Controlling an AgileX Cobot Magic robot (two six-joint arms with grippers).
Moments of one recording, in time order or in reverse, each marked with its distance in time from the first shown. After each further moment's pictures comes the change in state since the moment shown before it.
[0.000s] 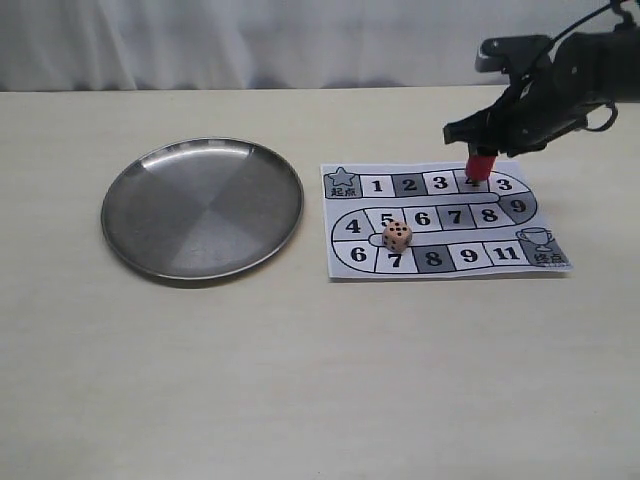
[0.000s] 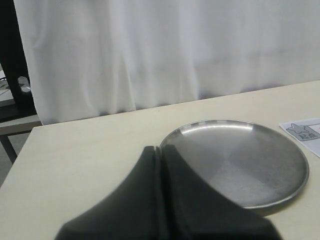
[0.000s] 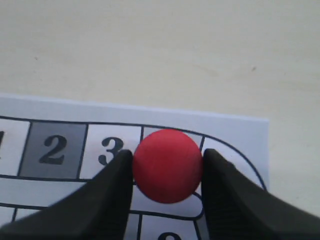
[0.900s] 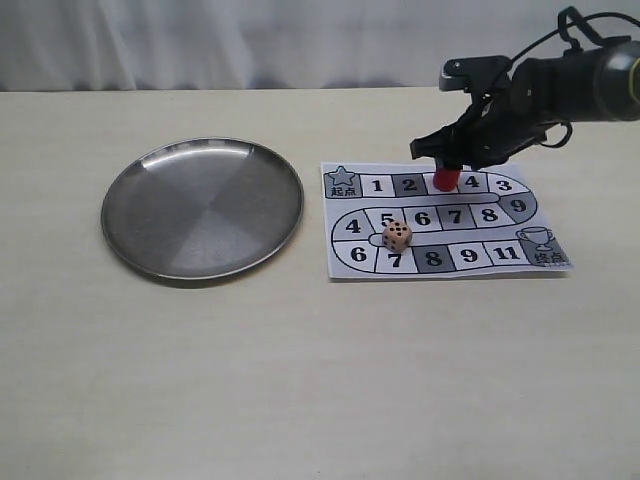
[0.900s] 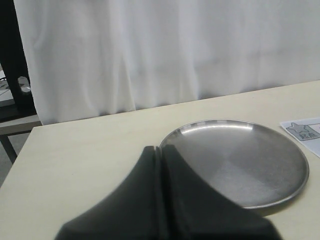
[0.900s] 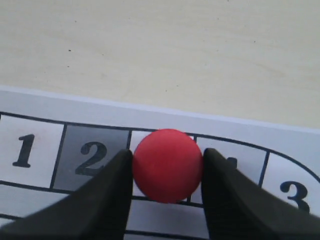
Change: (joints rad) left arm 0.000 0.000 0.000 0.000 0.000 0.000; right arm 0.065 0.077 -0.025 0.037 -0.045 0.000
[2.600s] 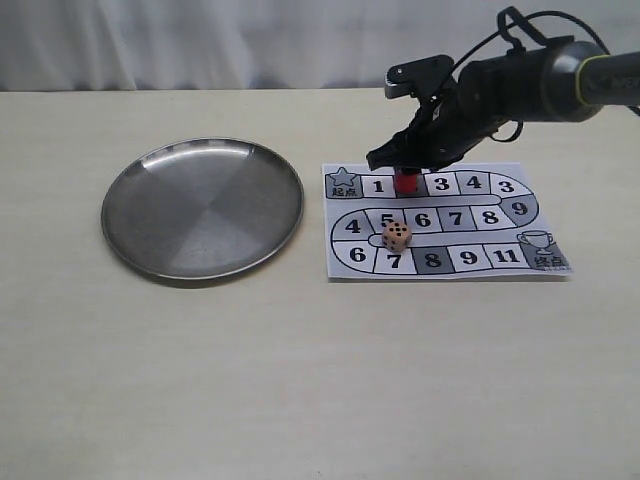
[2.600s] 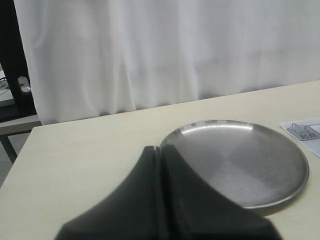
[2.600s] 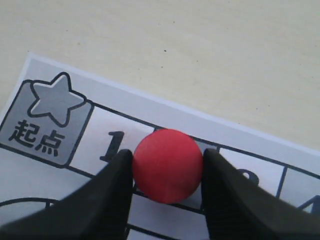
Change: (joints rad) left arm 0.000 0.000 0.000 0.000 0.000 0.000; right arm 0.118 0.026 -0.060 -0.060 0.038 -0.023
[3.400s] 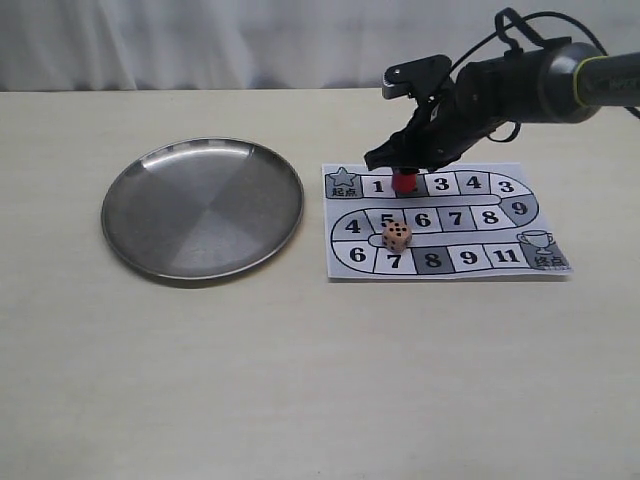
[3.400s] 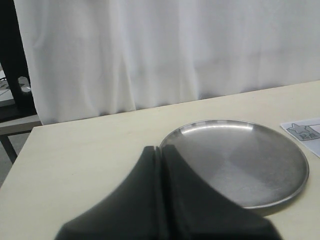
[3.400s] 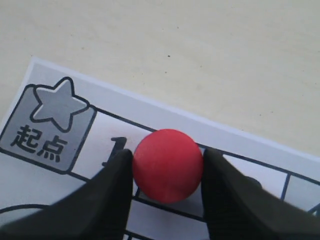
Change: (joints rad) left arm 0.000 0.000 0.000 0.000 0.000 0.000; right arm 0.005 0.006 0.002 -0.004 -0.012 -0.002
